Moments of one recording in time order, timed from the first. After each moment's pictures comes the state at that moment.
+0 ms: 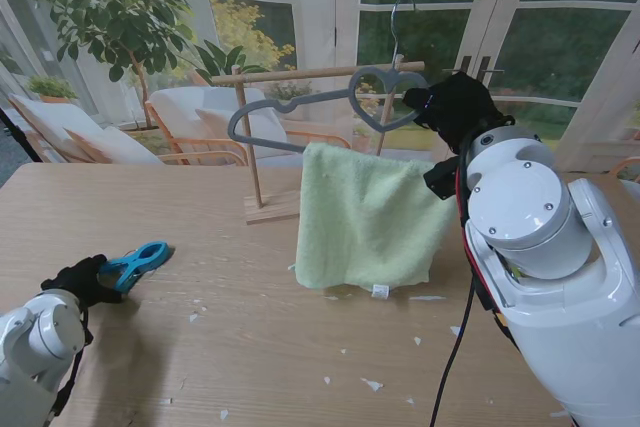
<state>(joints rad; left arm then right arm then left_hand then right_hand) 1.59 -1.04 -1.52 -1.36 0.79 0.35 -0.21 -1.31 -1.13 1.30 -2.16 -0.38 0.79 0.09 0.47 -0.60 0.94 -0.15 0.13 0.15 0.07 0.60 0.14 0.04 0.10 0.59 0.04 0.17 0.08 0.56 -0.10 0.30 0.21 0.85 0.33 -0.38 0.92 0.19 1.27 -0.07 1.24 1.22 1.35 0.01 1.45 1.04 1.31 0.06 1.72 1.24 1.15 0.19 1.89 0.26</state>
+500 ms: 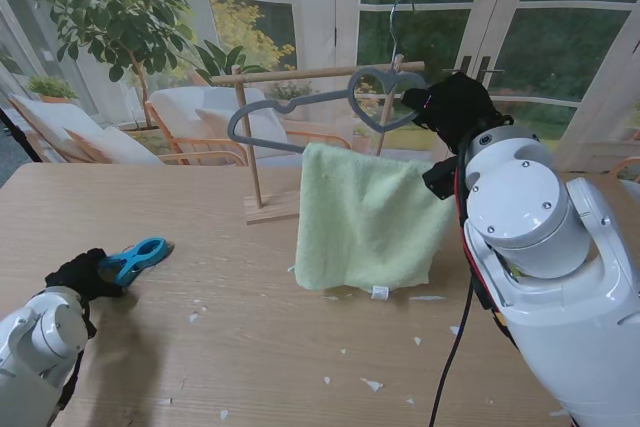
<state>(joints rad) 1.54 -1.05 -1.50 -1.27 0.76 0.28 -0.09 -1.30 -1.13 1.29 -2.15 -0.37 0.80 0.09 0.55 -0.64 0.91 -0.15 0.08 0.20 0.54 0.75 0.19 0.11 0.51 0.61 0.12 0.17 0.39 0.69 -0.02 0.31 0.59 0.82 0.33 -0.38 0.92 0.19 1.27 -0.07 1.24 1.22 1.35 0.01 1.45 1.04 1.31 0.06 1.72 1.24 1.15 0.19 1.89 0.26</state>
